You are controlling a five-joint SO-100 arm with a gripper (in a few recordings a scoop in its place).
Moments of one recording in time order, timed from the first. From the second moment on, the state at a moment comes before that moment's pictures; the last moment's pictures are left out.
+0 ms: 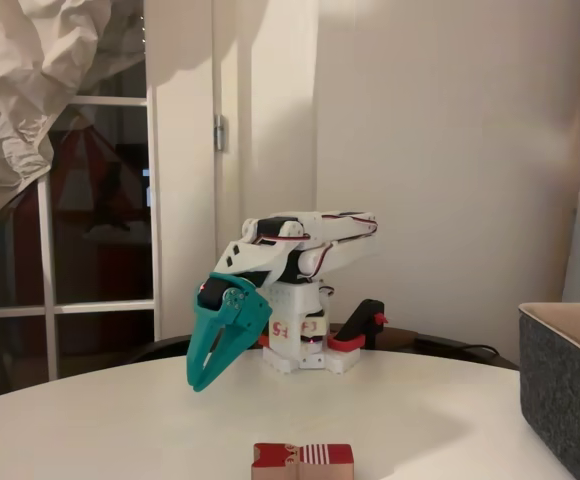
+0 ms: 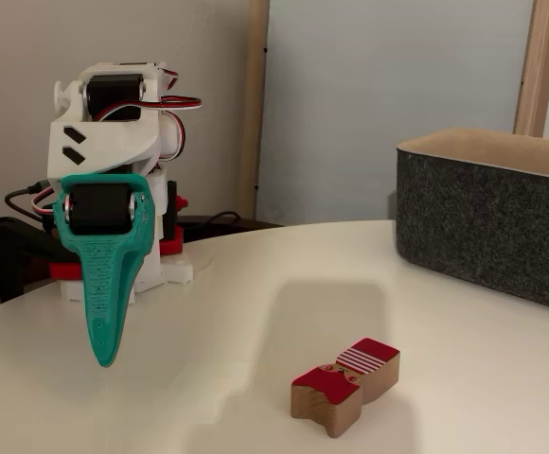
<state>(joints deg) 50.4 179.6 178.8 49.8 86.4</state>
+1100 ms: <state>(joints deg) 50.4 179.6 178.8 49.8 86.4</state>
